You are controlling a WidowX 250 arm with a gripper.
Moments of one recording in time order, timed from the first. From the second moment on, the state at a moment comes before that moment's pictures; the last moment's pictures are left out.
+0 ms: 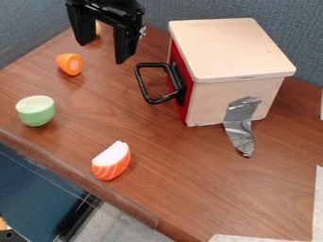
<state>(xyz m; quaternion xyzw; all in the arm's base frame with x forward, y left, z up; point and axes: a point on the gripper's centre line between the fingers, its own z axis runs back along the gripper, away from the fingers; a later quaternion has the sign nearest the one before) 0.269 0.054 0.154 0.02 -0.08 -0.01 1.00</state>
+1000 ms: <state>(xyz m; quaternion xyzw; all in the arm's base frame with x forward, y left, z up) 0.312 0.033 0.102 -0.01 -0.11 0.24 0.96</state>
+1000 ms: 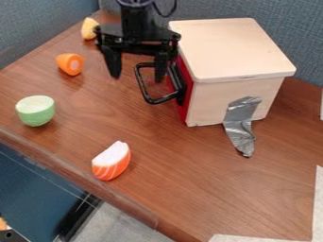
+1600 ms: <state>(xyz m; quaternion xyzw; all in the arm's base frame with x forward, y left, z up) 0.343 0.050 0.081 -0.01 -0.13 0.31 0.94</state>
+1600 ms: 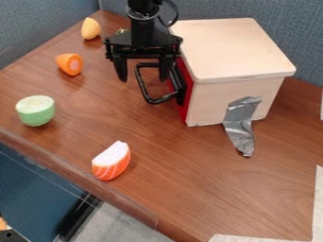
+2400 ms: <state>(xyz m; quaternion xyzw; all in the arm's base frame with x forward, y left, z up) 0.359 0.061 0.060 -0.01 -0.14 0.35 0.92</state>
